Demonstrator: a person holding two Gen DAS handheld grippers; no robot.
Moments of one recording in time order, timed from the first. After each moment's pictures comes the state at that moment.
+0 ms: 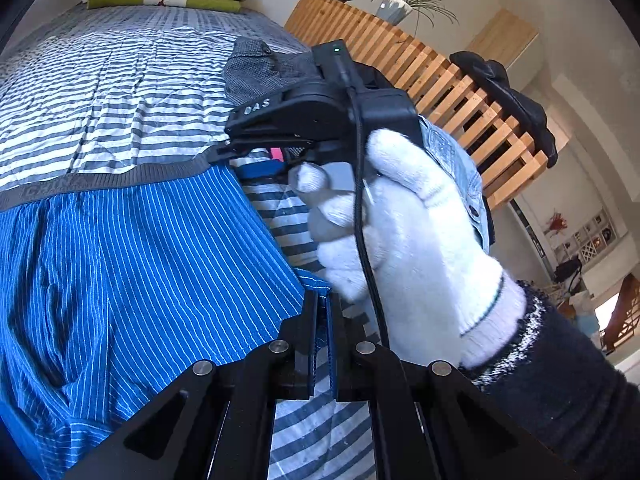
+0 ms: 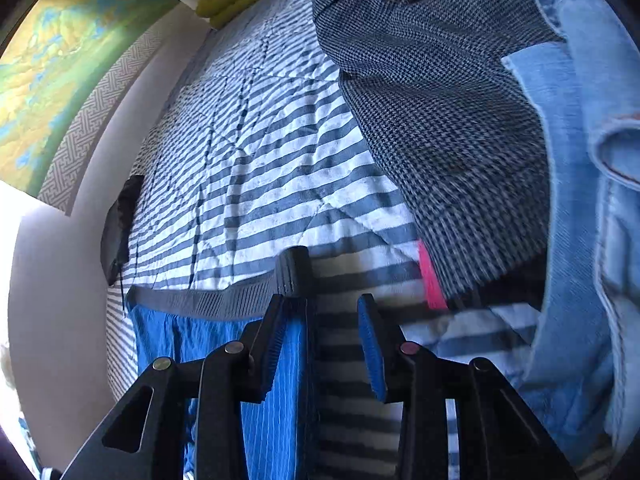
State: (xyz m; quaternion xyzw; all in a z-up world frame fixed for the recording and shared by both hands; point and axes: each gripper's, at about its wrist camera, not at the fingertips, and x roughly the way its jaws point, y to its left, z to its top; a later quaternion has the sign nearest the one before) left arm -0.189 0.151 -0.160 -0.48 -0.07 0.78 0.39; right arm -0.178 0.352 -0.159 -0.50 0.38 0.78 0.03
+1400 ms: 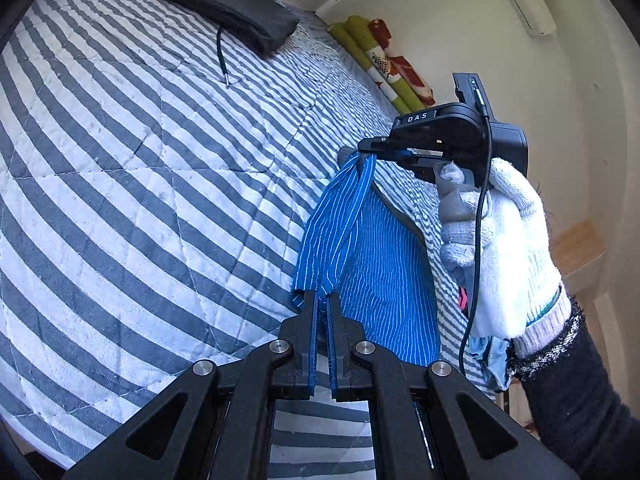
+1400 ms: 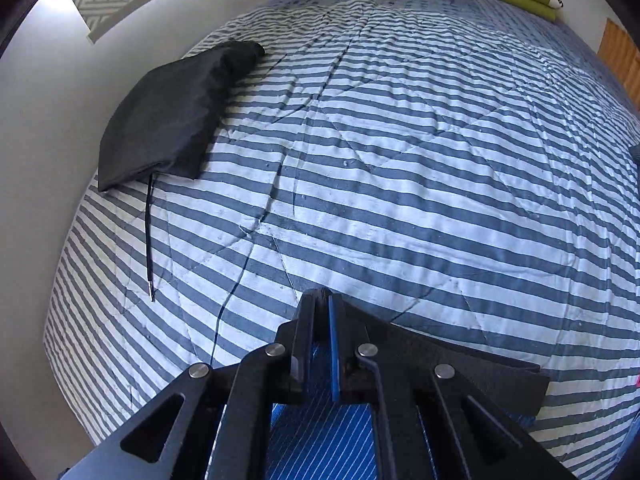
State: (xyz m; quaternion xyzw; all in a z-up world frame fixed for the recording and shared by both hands) left arm -0.148 -0.281 -0.218 -0.42 -0.35 0.82 0.16; right arm -0.365 0.000 -0.114 -0.56 0.11 0.82 0.00
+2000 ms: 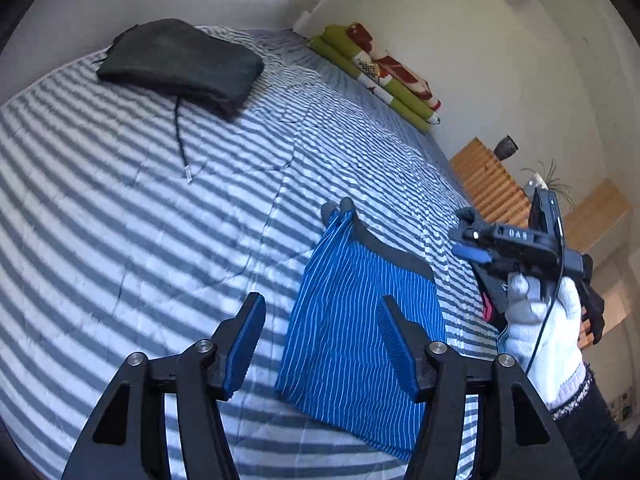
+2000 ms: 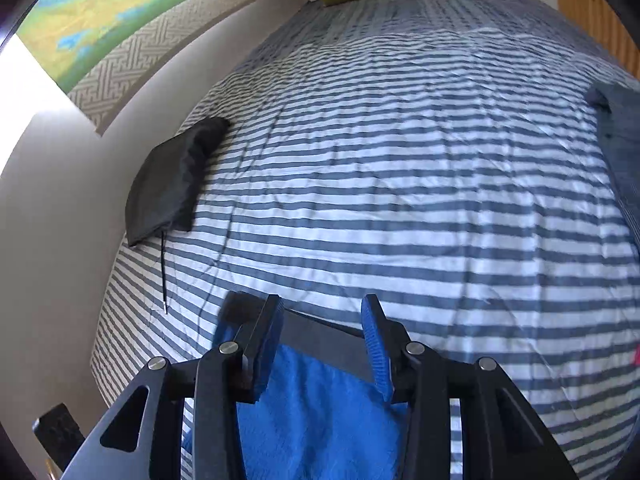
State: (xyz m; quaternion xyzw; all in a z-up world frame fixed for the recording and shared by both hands) left arm -0.196 -0.257 -0.151 -0.41 -0.24 0.87 0.15; right arm -0.271 0.151 -0.081 -0.50 0.25 0.83 0.00
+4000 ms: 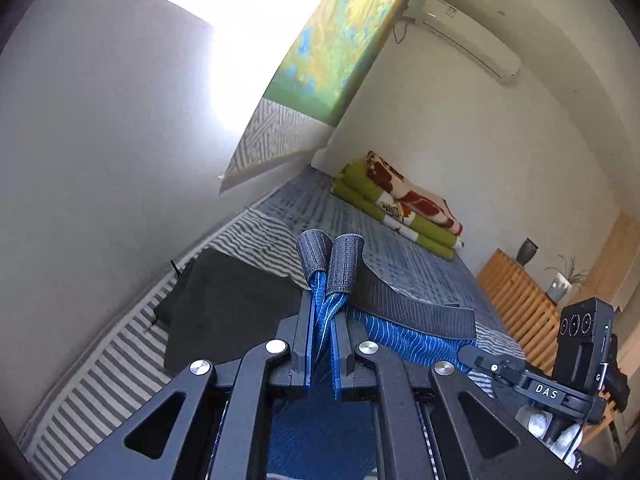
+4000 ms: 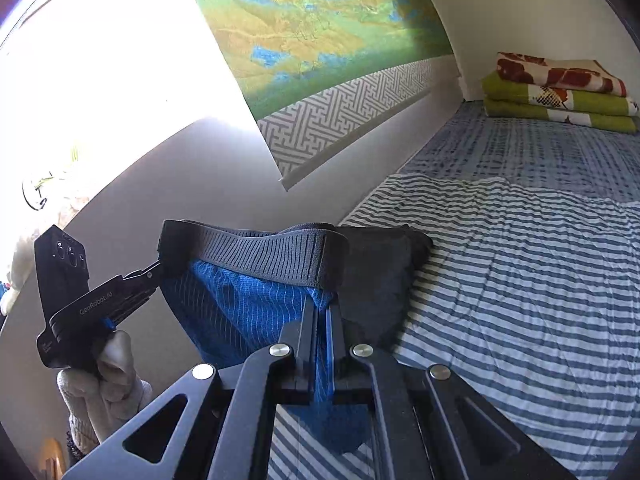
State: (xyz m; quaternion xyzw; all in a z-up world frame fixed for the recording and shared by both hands) left arm -0.367 -0.452 0.035 -0.23 -0.21 0.95 0.06; right arm -0.397 -0.058 0.064 -0.31 0.16 0.92 -0.20
